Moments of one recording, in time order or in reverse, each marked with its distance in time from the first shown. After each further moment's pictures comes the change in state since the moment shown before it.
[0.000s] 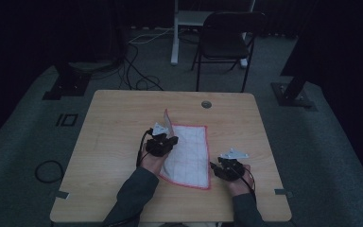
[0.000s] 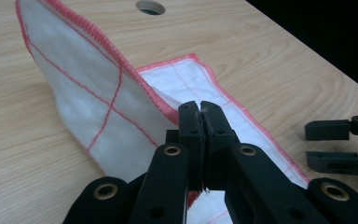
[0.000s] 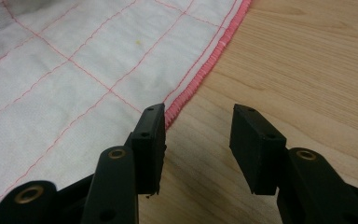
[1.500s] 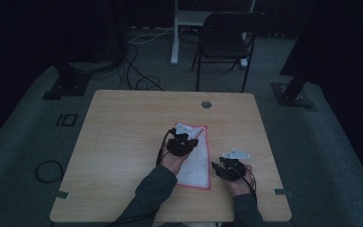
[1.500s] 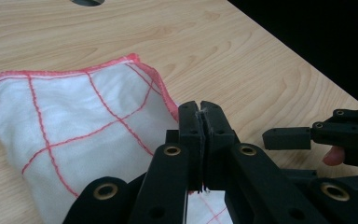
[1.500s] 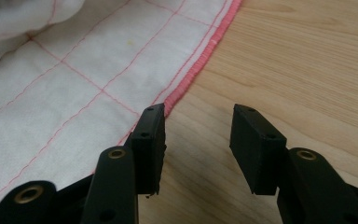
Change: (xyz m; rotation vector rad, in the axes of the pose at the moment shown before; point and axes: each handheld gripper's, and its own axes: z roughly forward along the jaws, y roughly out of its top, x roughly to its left) left arm -0.047 0.015 0.045 0.050 -0.079 0.038; right arm -0.005 -0.002 -0.002 -0.009 -0.008 0.025
